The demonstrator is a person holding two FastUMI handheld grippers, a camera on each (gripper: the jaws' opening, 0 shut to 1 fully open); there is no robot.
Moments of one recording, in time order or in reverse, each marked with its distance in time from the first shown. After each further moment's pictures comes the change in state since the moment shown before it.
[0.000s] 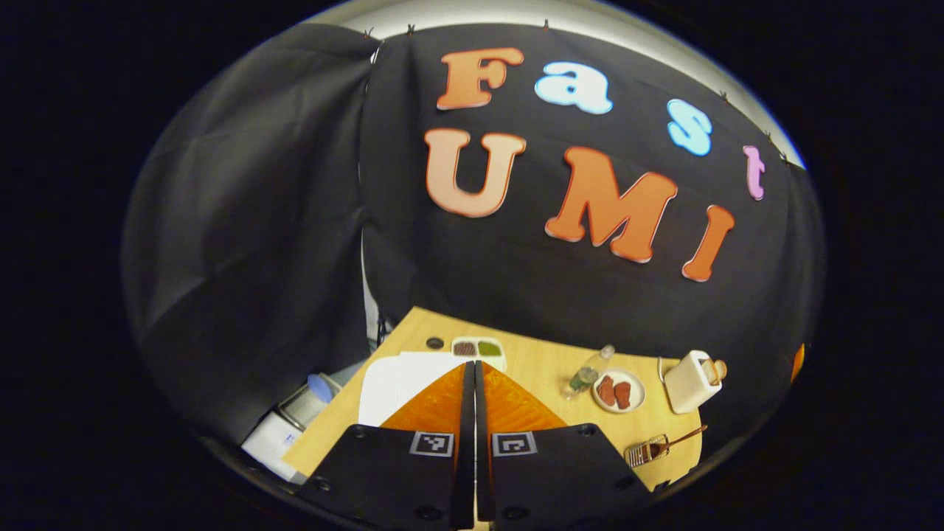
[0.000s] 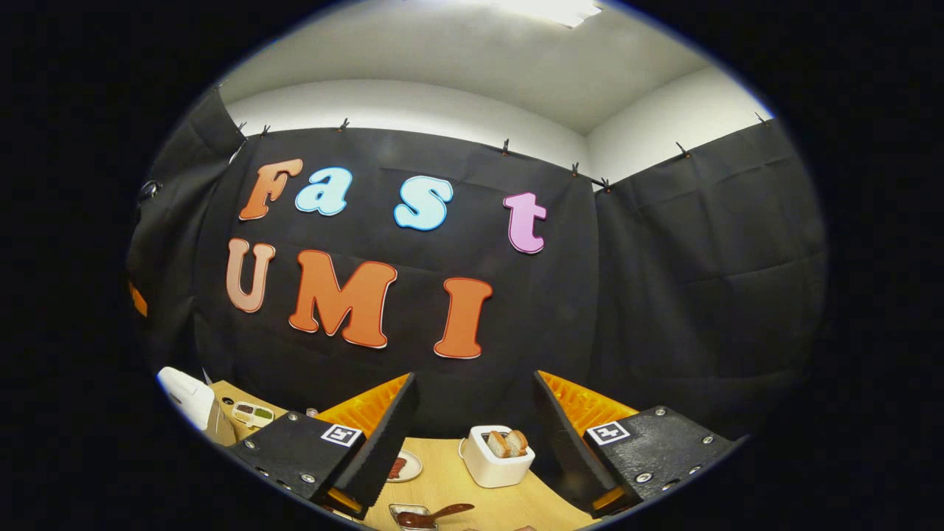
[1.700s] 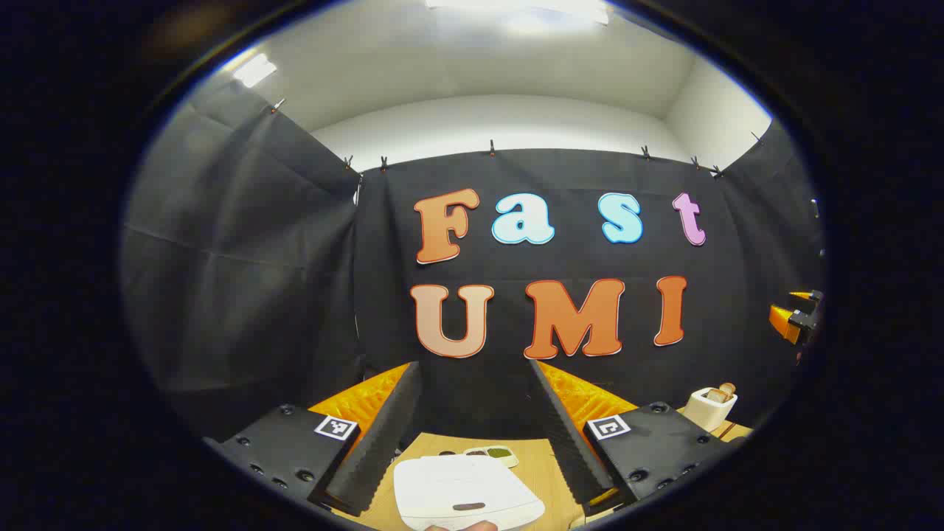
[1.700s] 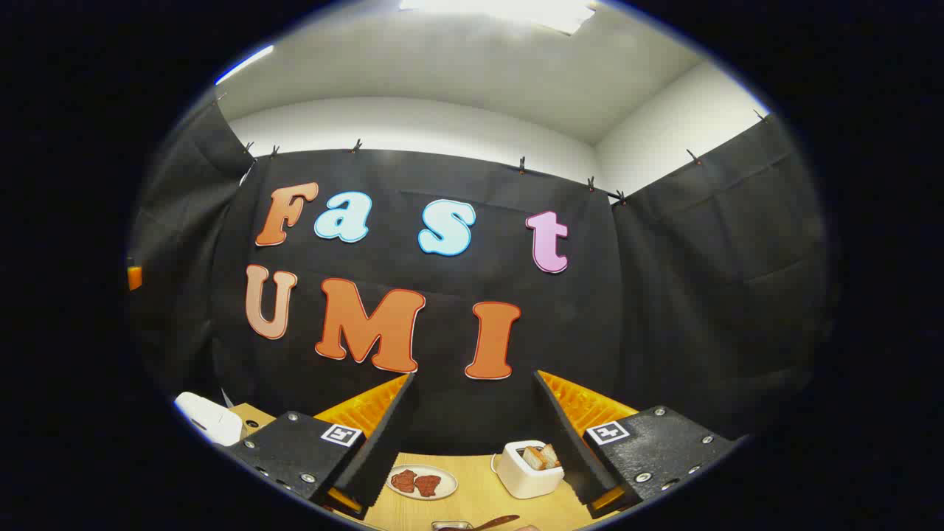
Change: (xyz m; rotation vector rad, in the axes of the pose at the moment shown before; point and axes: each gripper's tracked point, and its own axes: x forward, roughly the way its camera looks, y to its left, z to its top) left arm -0.162 -0.018 0.098 0.197 -0.804 -0.089; right arm 0.008 0.054 0.041 0.043 -0.111 0.070
